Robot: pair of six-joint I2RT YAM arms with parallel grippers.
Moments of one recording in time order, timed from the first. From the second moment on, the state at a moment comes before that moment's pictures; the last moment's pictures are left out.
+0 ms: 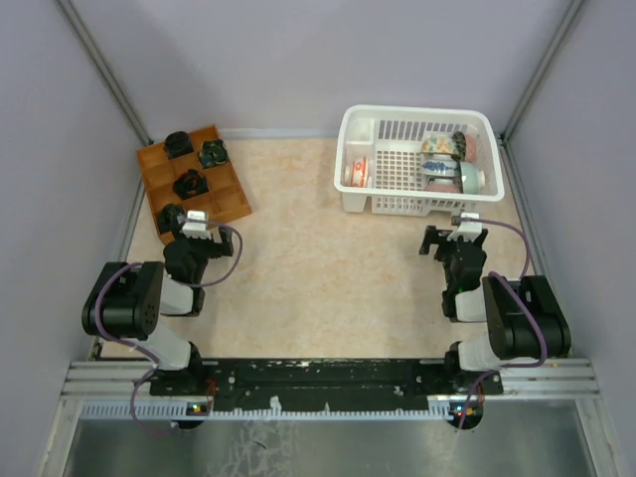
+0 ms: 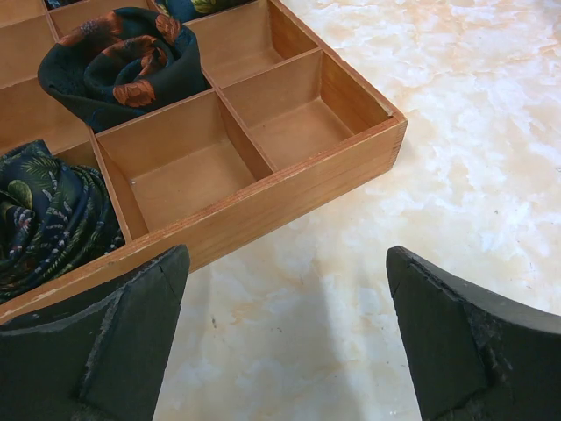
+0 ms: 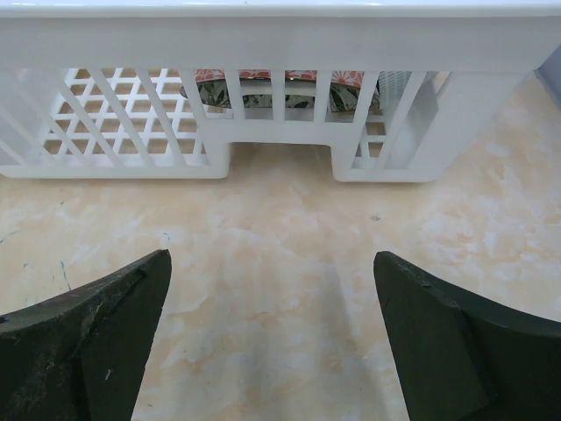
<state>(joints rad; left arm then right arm) -0.02 1.59 0.23 1.25 0.08 0.05 0.02 1.44 0.16 1.14 0.08 0.03</state>
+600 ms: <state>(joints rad) -0.02 1.59 0.23 1.25 0.08 0.05 0.02 1.44 0.16 1.14 0.08 0.03</state>
